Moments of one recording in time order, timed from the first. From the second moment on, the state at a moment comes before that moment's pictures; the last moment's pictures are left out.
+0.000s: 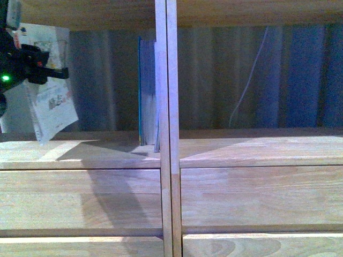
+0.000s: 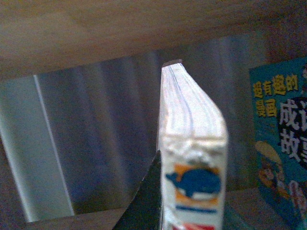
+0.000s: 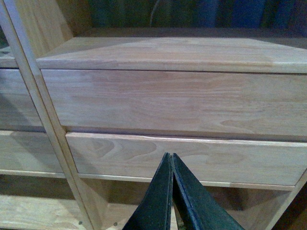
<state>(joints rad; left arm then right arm) 0.00 1.89 1.34 1.00 0.13 0.18 0.00 0.74 0.13 0.60 0.00 0.01</state>
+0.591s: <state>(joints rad) -0.09 2.20 1.73 0.87 0.13 0.13 0.00 0.49 0.03 0.45 0.00 0.01</state>
